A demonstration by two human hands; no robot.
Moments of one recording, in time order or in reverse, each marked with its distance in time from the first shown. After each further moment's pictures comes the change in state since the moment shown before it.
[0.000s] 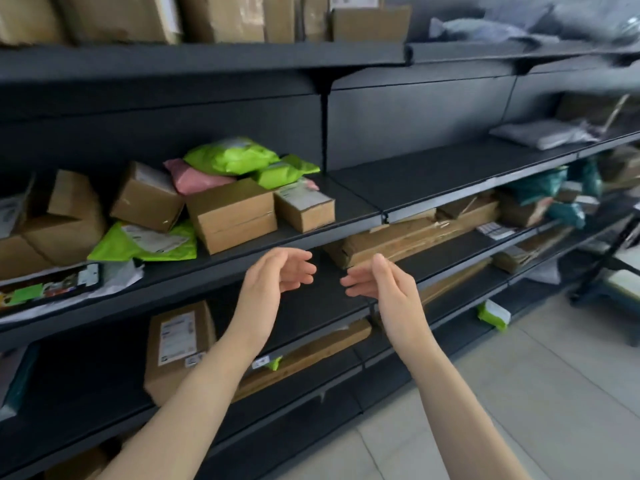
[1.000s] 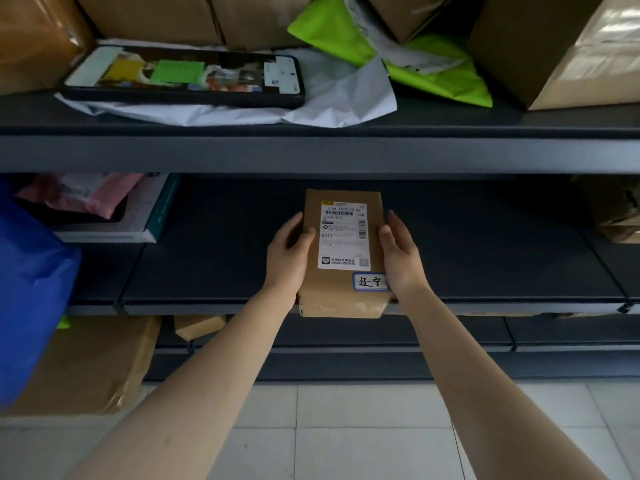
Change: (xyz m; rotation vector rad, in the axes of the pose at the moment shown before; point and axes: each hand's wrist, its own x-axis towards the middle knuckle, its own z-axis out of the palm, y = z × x) left_hand 0.031 -0.303 -0.247 -0.076 0.585 -0.480; right_hand 0.063 0.262 0.329 -0.113 -0.354 0.478
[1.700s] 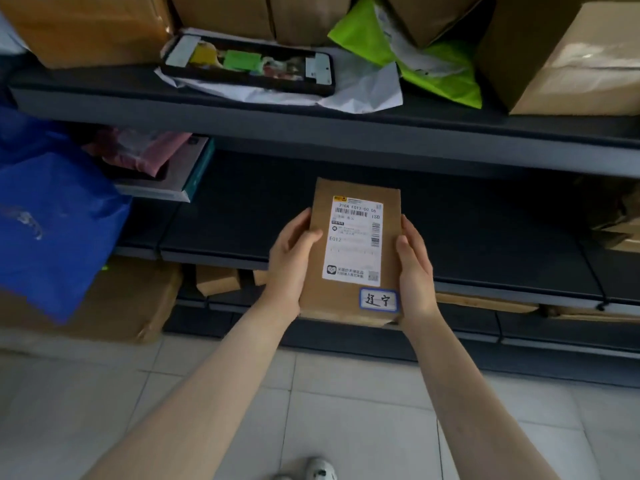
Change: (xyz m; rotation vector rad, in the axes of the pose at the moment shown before) left_hand -0.108 0.030 -0.021 -0.174 0.034 -0.091; right_hand -0.103 -0.013 -0.018 0.236 -0.065 0.017
